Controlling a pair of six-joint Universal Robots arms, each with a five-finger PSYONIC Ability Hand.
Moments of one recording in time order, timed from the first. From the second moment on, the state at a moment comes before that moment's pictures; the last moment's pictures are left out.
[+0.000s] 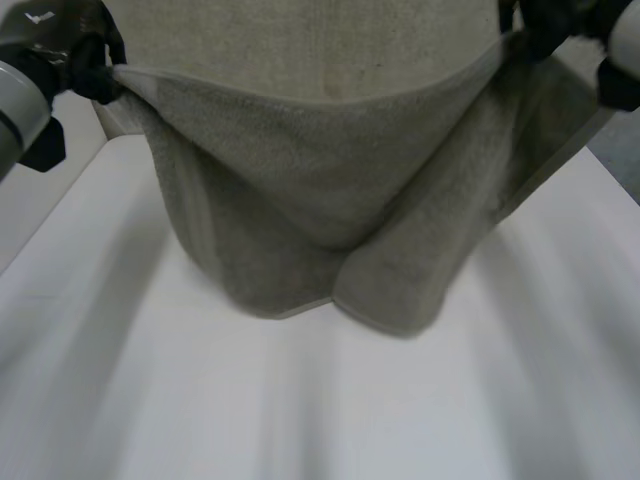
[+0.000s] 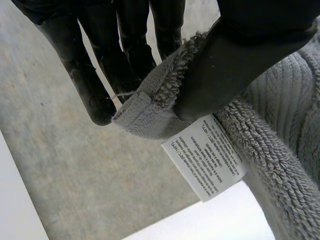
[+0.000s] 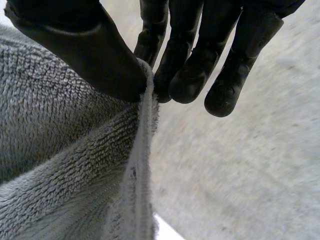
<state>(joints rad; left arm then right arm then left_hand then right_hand) 4.51 -1.85 -1.10 3.03 -1.43 3.18 1.80 -0.96 0.36 0.59 1.24 2.90 1.26 1.33 1.35 1.36 1.14 1.32 1.34 1.34 1.34 1.16</state>
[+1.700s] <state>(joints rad) 4.67 -1.42 -1.87 3.45 -1.25 3.29 1.72 -1.49 1.35 0.30 1.18 2.35 1.26 1.34 1.35 1.36 1.14 1.32 1.34 1.35 1.34 1.16</state>
